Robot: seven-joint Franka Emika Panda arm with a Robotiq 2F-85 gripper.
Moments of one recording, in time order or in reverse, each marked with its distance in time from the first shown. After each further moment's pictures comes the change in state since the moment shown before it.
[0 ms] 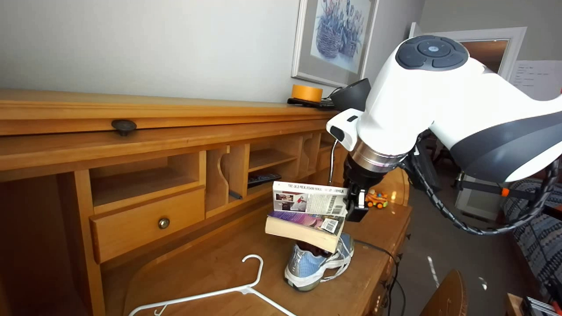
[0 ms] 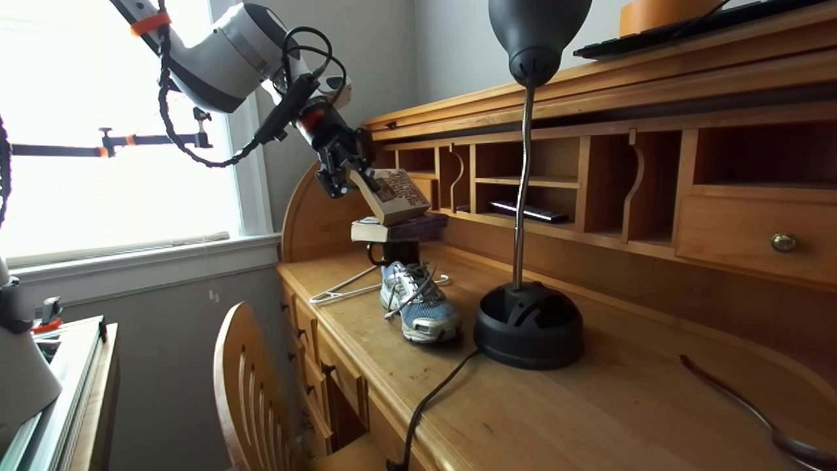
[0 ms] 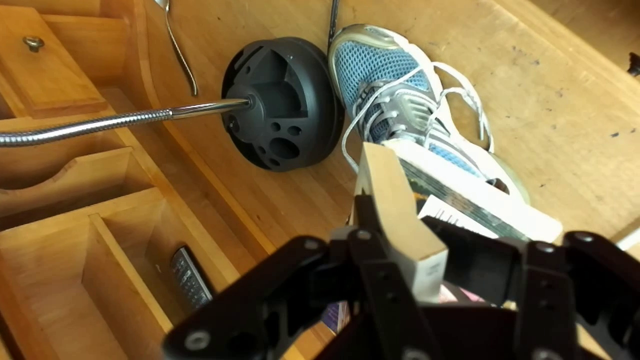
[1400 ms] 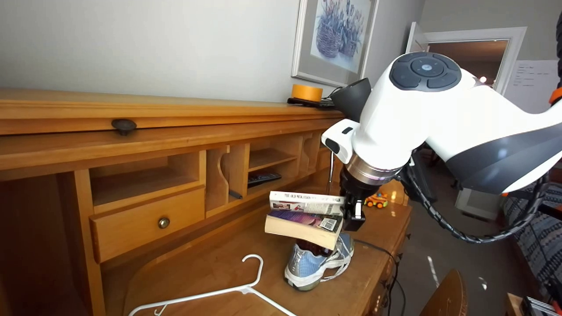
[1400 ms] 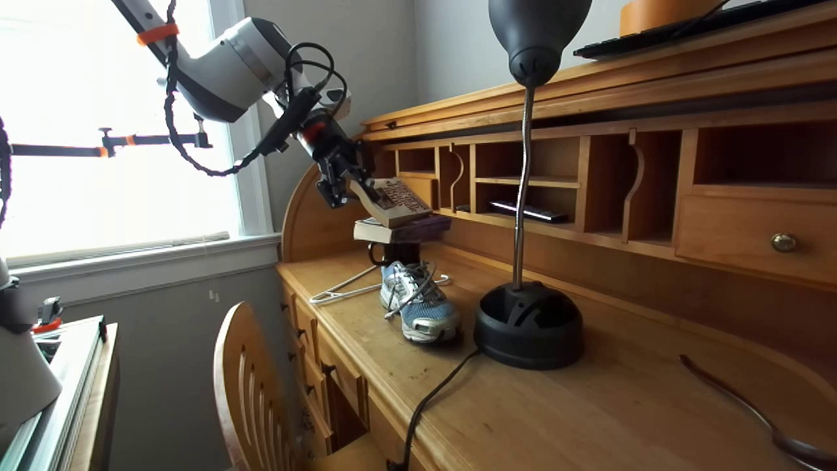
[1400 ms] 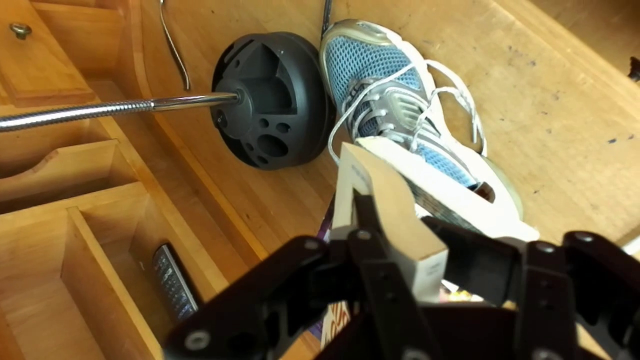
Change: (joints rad) arm 0.017 0.054 0.000 0.011 -0.056 0.000 0.049
